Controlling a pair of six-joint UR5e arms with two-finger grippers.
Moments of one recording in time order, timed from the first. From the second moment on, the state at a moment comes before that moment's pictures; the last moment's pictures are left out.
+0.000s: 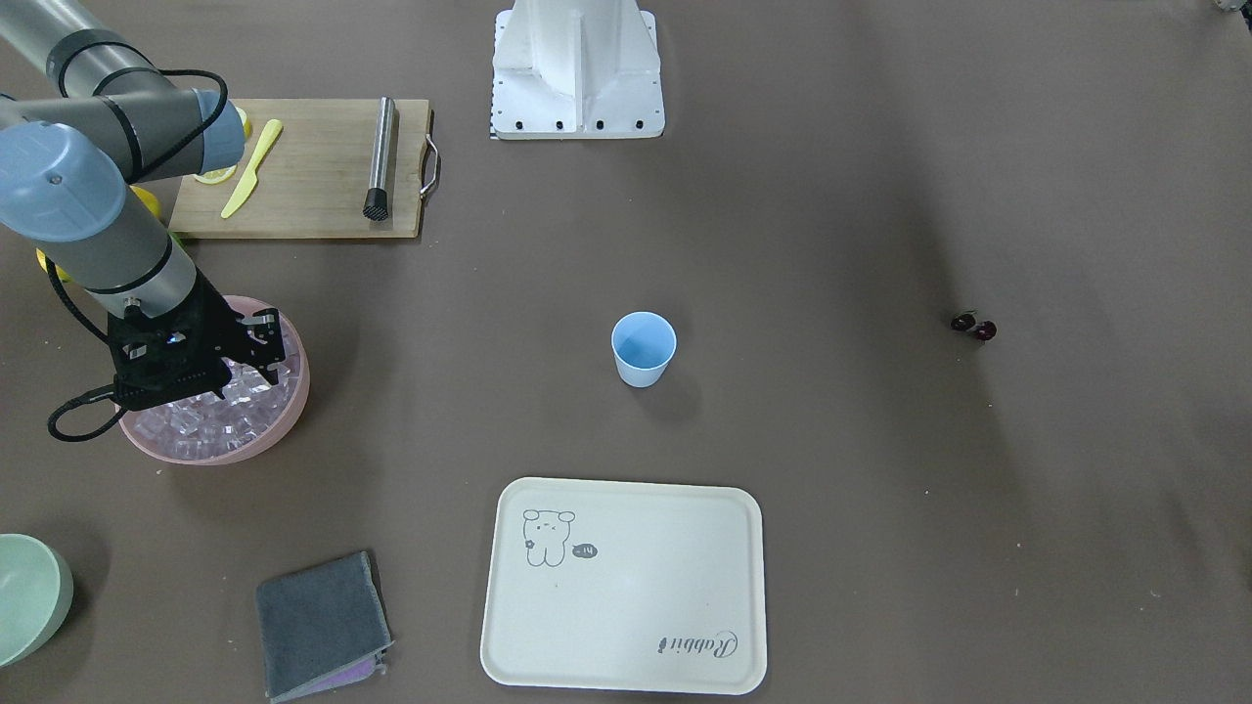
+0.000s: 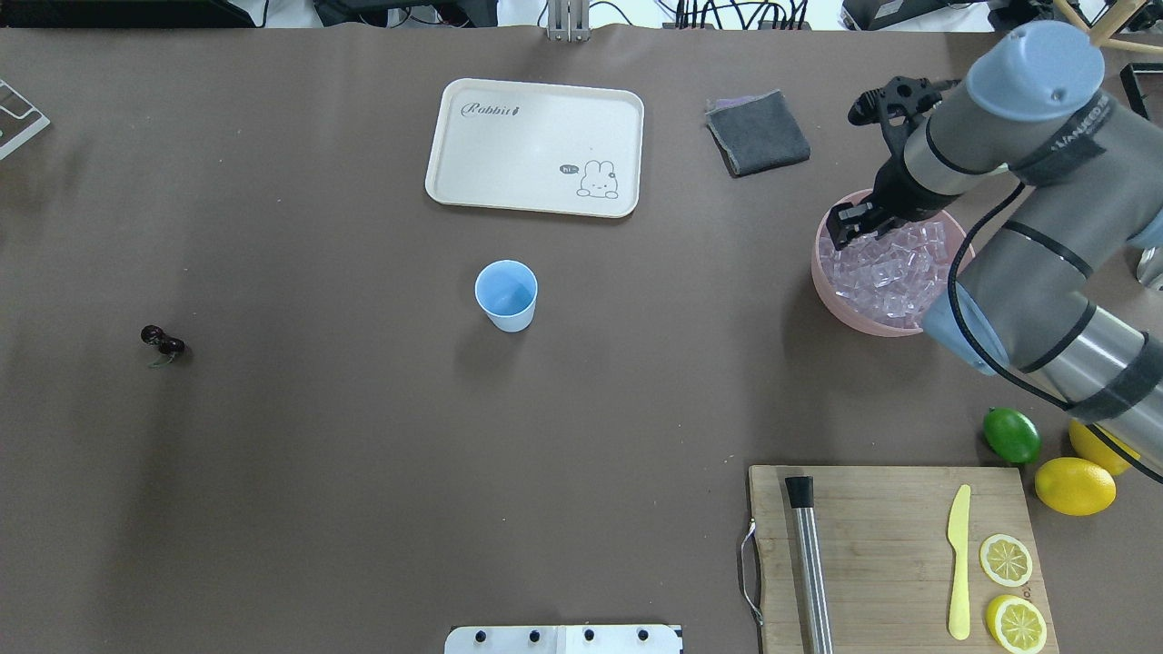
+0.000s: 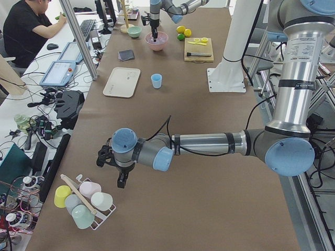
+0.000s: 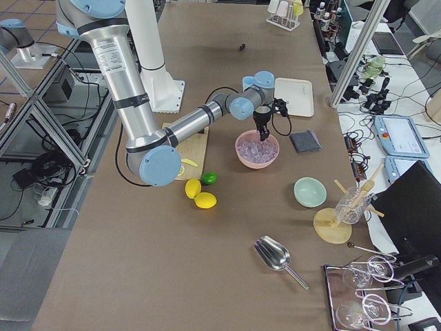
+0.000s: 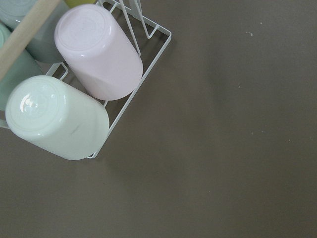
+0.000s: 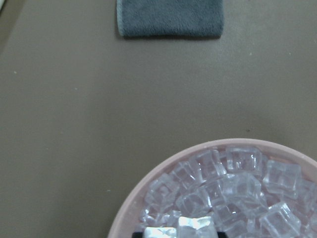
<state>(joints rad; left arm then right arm) -1.54 -1.66 -1.40 -1.94 -2.35 -0.12 0.91 -1.17 1.72 -1.50 2.10 0.60</state>
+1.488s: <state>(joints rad) -1.54 -1.67 -1.40 -1.94 -2.35 -0.13 0.54 -0.46 1.26 -1.62 1.85 1.21</state>
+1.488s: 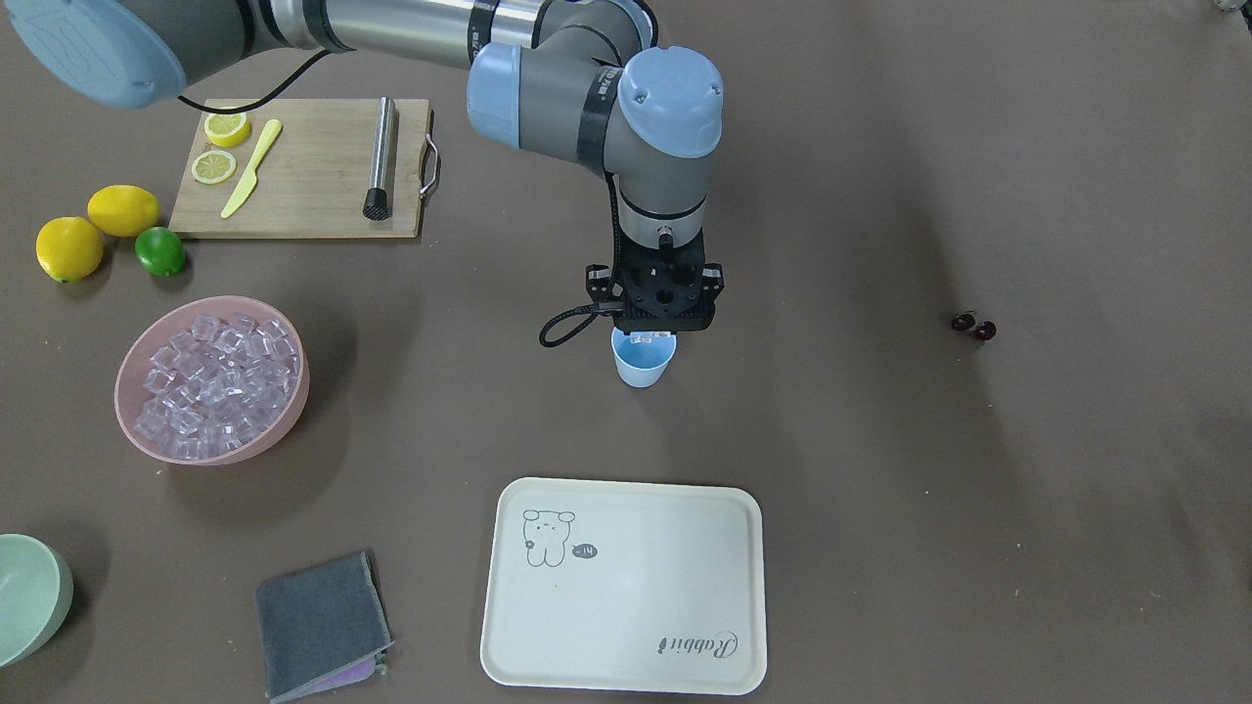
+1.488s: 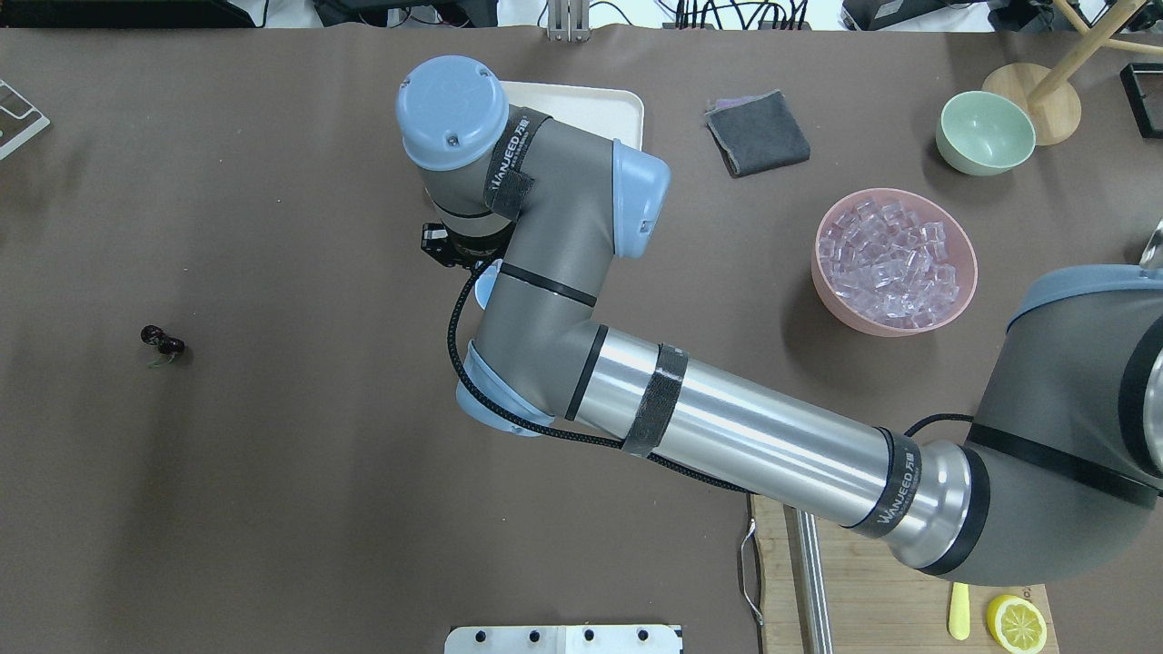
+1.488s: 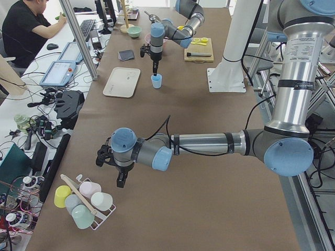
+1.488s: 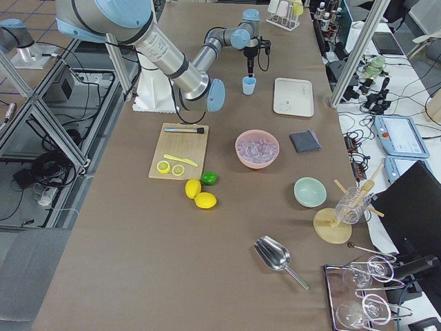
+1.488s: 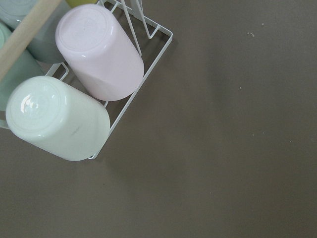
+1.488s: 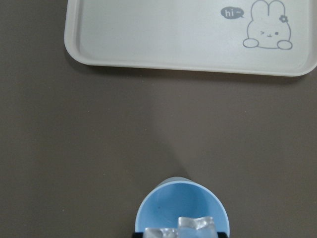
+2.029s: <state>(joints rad) -1.54 -1.67 -1.40 -1.94 -2.35 -0.13 0.57 -0.56 1.40 -1.64 1.87 1.15</state>
